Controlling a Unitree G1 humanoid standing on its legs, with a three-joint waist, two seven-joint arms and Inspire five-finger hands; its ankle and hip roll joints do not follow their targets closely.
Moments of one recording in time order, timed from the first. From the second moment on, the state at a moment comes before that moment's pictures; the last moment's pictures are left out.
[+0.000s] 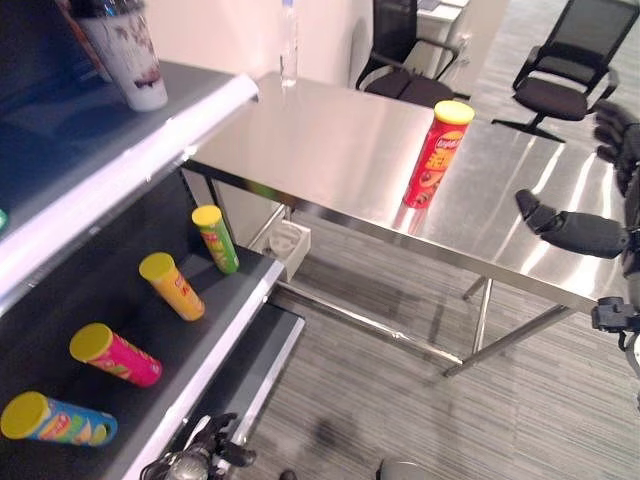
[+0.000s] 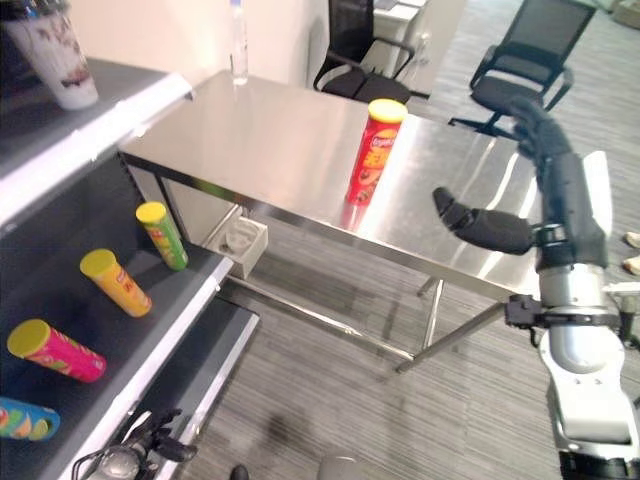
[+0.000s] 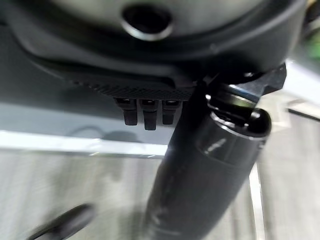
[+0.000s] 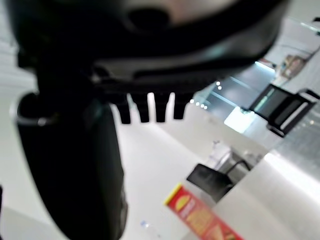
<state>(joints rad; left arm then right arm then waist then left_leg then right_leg) -0.07 0.31 -0.22 1.10 0.03 -0.12 0.05 0.04 -0.81 -0.33 -0.23 0.19 -0.14 -0.12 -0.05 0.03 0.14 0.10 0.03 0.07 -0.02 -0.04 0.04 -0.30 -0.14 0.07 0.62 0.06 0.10</state>
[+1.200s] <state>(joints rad) -0.02 0.24 -0.20 1.13 0.08 -0.12 0.01 0.09 -0.90 -0.47 -0.18 0.41 -0.19 -0.04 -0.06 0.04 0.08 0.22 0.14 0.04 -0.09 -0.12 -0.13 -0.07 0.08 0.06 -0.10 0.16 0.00</state>
